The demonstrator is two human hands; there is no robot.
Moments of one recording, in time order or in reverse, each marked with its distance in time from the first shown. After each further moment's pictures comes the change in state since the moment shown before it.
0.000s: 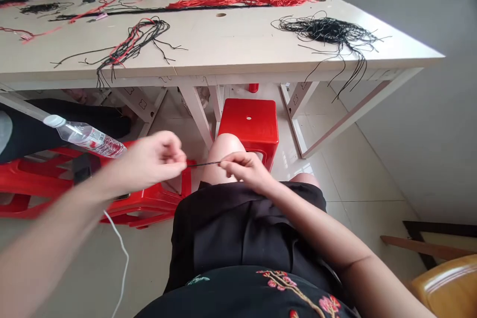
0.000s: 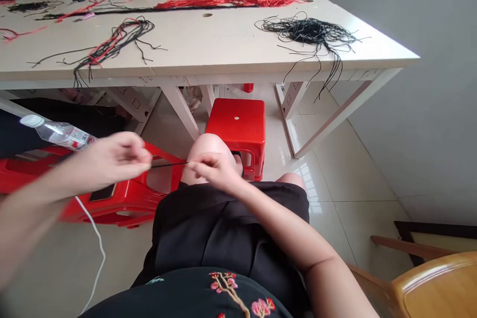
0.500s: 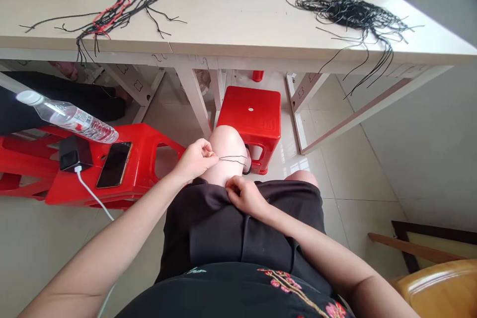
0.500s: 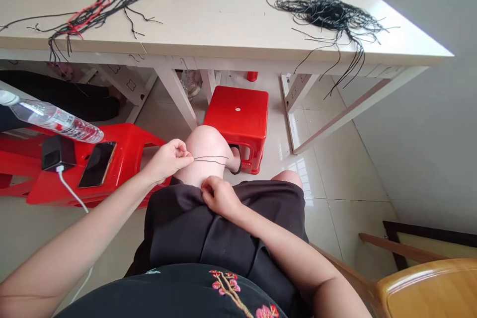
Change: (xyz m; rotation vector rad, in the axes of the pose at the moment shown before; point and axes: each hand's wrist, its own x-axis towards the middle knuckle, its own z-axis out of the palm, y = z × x) left_hand 0.060 -0.050 0.117 -0.017 0.020 -0.115; right_hand -0.032 0.084 0.000 -0.519 -0.007 -0.018
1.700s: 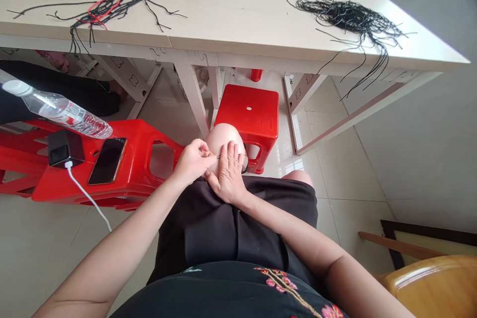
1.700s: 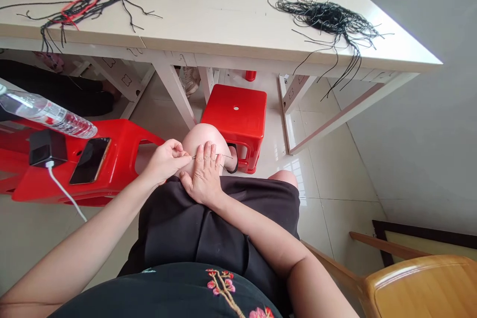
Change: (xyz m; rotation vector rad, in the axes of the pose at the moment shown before) left_hand -0.001 -0.012 0.008 0.036 0.153 -0.005; right_hand 0.037 -0.008 0.042 -0.462 0.214 -0.014
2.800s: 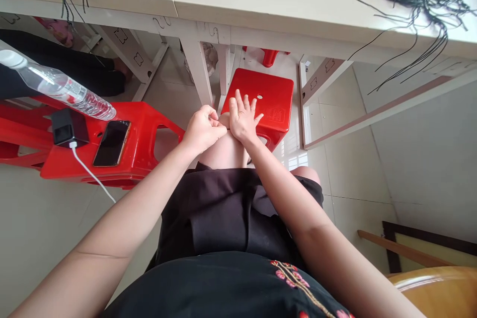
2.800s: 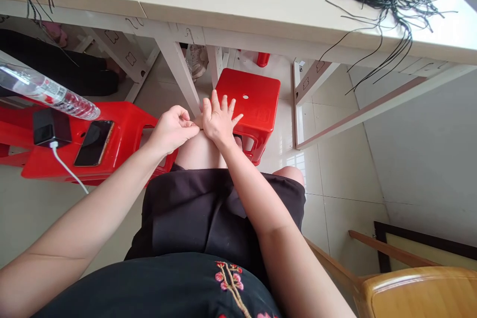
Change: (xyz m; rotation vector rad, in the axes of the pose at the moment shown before) left_hand 0.039 0.023 0.004 0.008 0.042 0.112; right_hand 0.116 0.012 -0.046 0.174 -0.038 0.307
